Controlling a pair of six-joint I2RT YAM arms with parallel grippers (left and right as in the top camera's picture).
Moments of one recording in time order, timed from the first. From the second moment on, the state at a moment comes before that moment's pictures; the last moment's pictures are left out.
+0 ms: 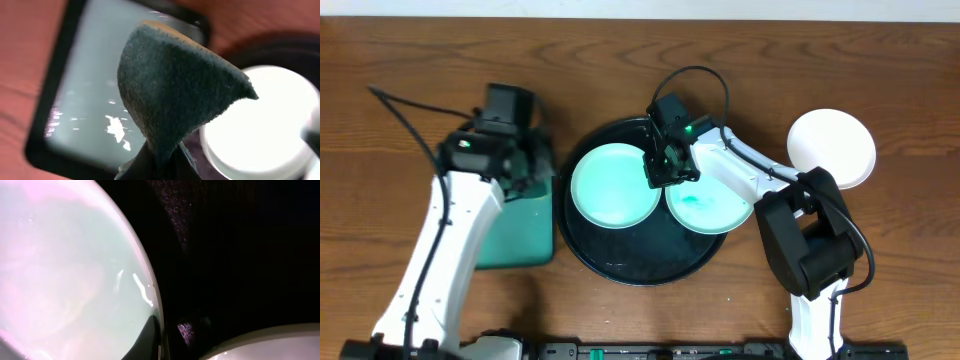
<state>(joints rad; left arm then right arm) -0.10 1.44 1.24 -1.07 -0.13 -0.51 0.55 2.09 1.44 -0.70 -0.19 0.33</state>
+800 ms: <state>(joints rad) 0.01 1.84 1.22 -0.96 -0.11 -0.46 0.55 2.09 1.44 -0.70 -0.19 0.33</state>
